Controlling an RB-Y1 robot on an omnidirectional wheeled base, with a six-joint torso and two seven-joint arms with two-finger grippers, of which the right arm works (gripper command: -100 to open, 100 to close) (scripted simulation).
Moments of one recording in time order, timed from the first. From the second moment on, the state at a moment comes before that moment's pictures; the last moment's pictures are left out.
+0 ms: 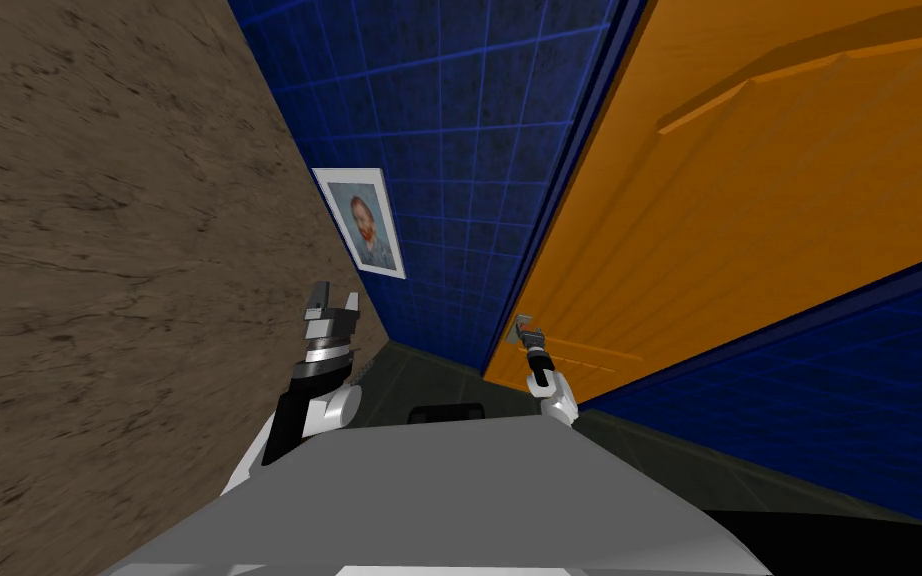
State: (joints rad) arm 0.00 0.00 -0.58 -1.32 0.91 -0.40 0.76
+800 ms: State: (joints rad) arm 0.01 0.00 -0.56 -1.32 0.90 -0.40 0.75
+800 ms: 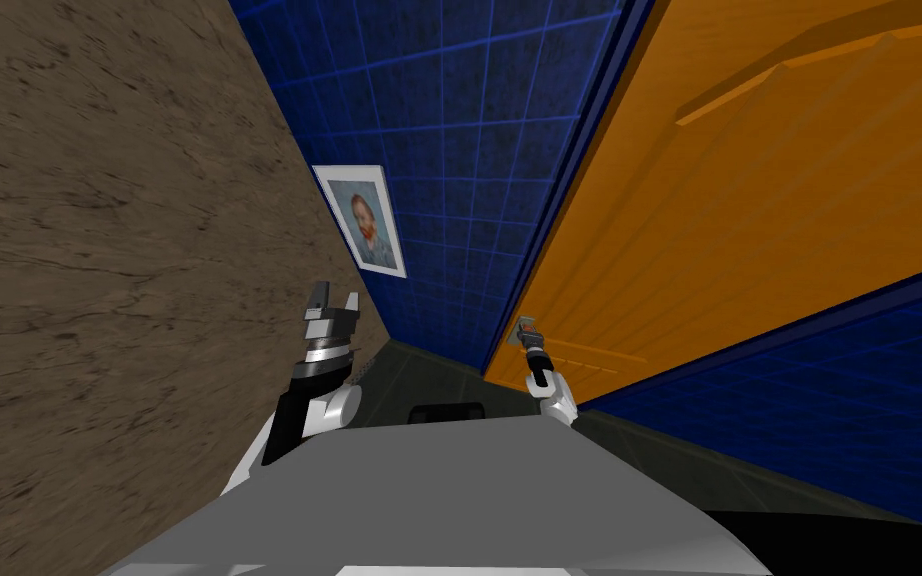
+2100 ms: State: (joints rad) arm 0.03 -0.05 -0.43 -1.33 0.57 -0.41 0.49
